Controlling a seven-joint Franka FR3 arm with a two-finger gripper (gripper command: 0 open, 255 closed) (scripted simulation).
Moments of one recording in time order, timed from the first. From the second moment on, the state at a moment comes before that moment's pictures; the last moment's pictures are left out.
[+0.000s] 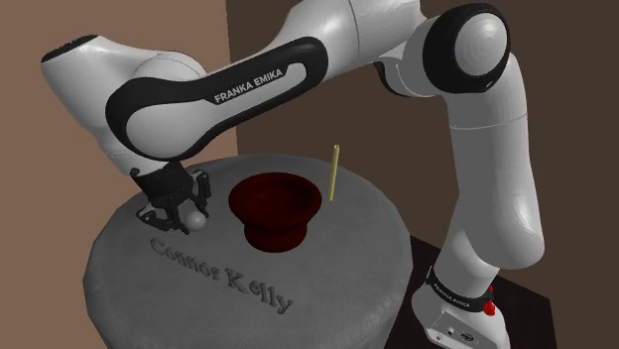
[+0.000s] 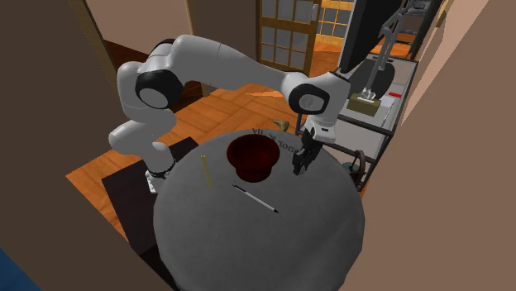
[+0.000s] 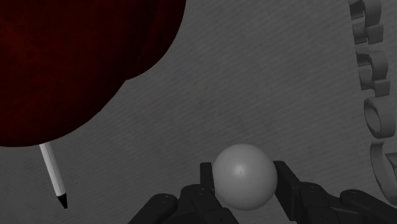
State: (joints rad) arm 0.21 0.43 0.60 -1.58 -0.44 1.70 0.90
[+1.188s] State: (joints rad) arm 0.22 0.40 0.61 -1.47 -0.42 1.57 0.86
